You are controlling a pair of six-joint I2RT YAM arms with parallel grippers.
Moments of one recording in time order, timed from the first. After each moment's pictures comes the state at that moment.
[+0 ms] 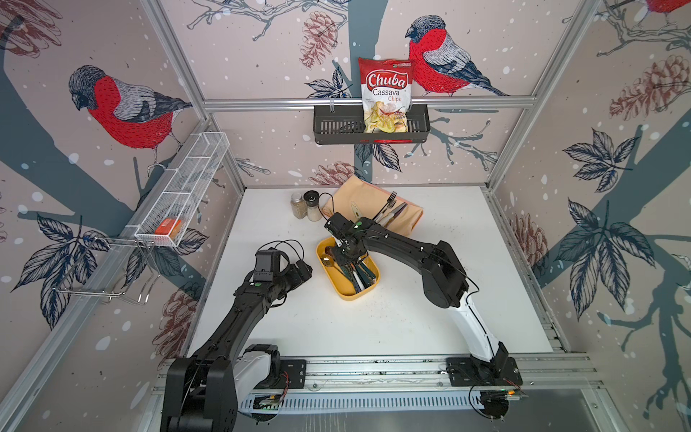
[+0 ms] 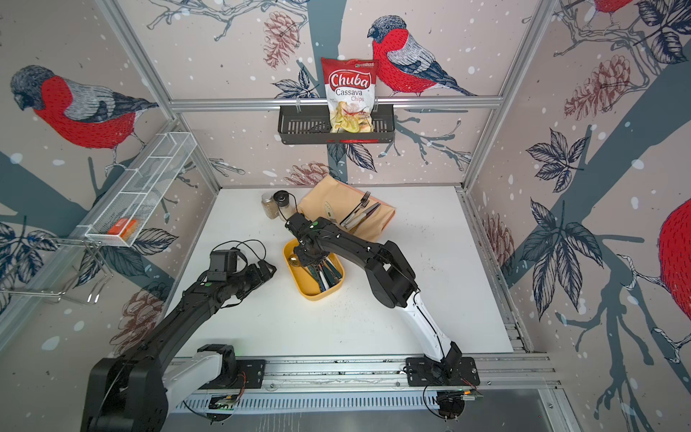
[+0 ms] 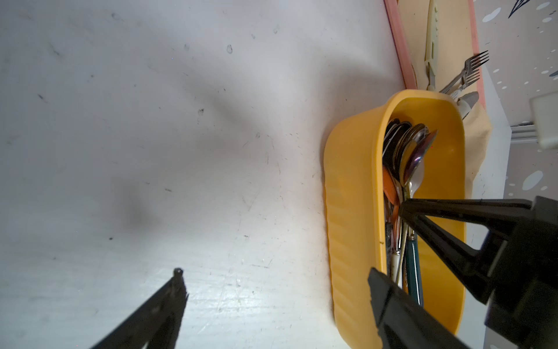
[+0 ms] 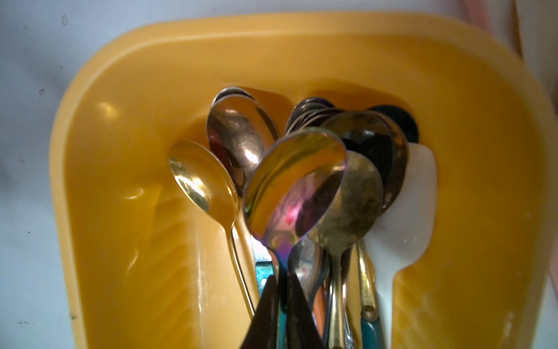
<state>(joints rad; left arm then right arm) -0.05 1.05 0.51 -0.37 0.29 -0.64 0.95 2.33 2.05 -0.96 0.01 0.34</state>
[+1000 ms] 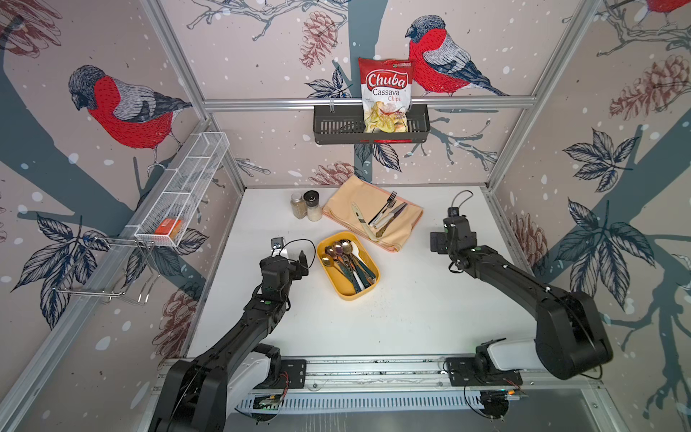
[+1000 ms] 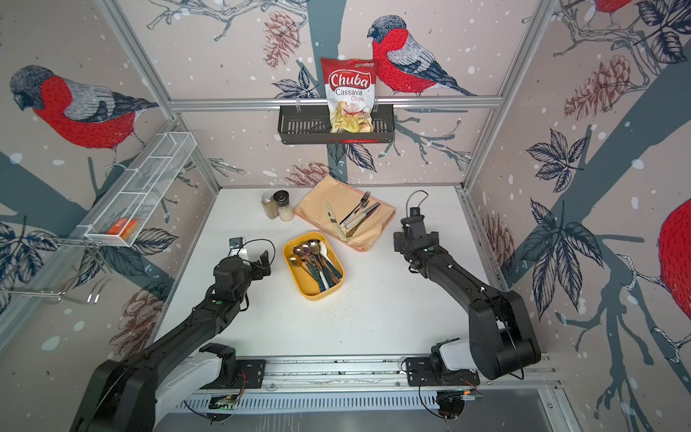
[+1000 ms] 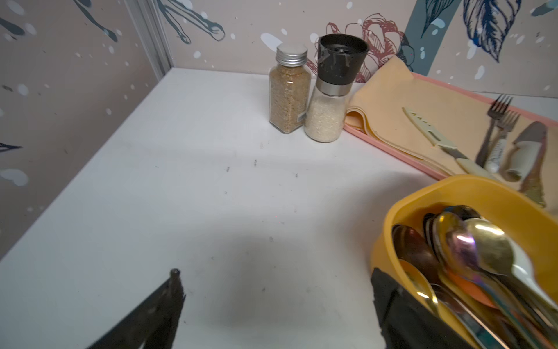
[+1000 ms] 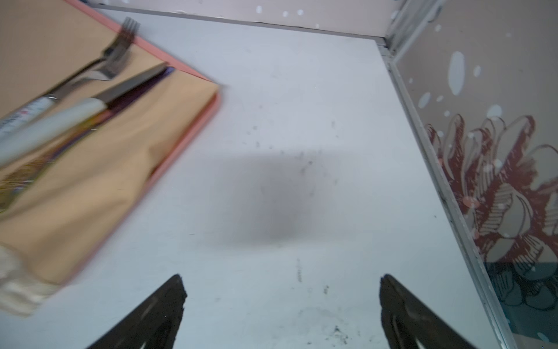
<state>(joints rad) -0.22 1.03 0.26 0.37 -0.30 -0.11 0.28 1.34 0.69 -0.07 0.41 0.10</state>
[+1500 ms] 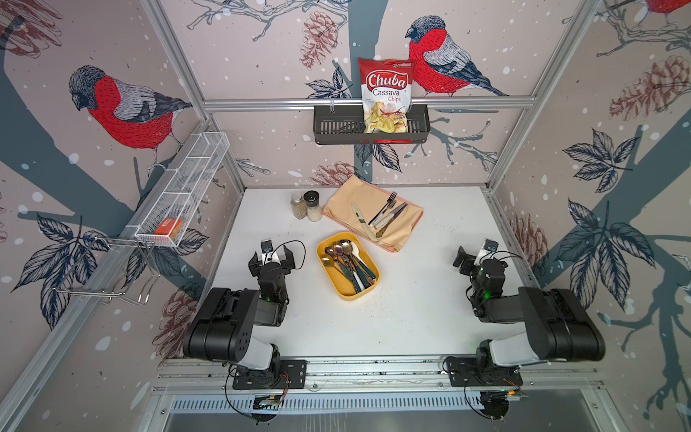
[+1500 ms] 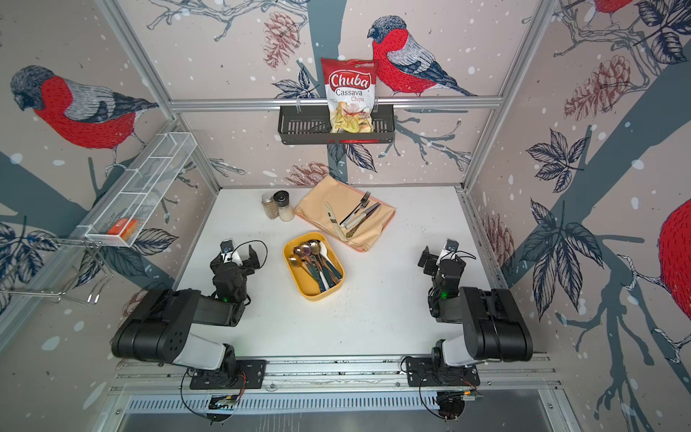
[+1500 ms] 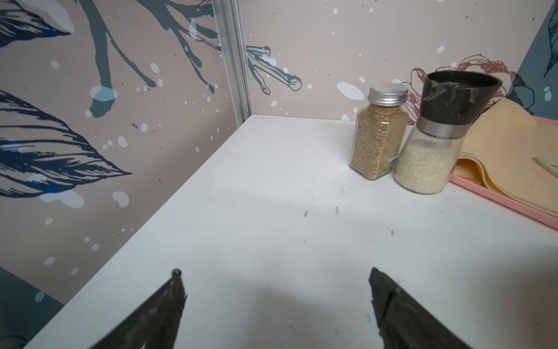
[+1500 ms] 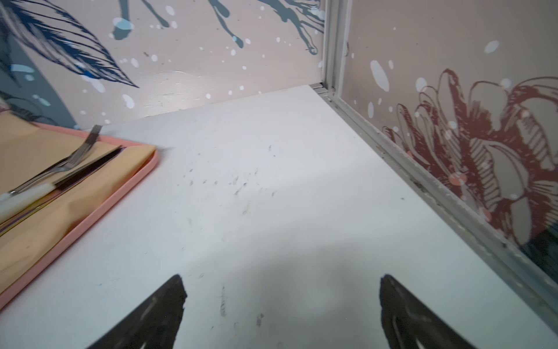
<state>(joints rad) -0.08 1.54 0.16 1.16 -0.38 -0.02 0.01 1.51 0.14 1.10 0.13 0.08</state>
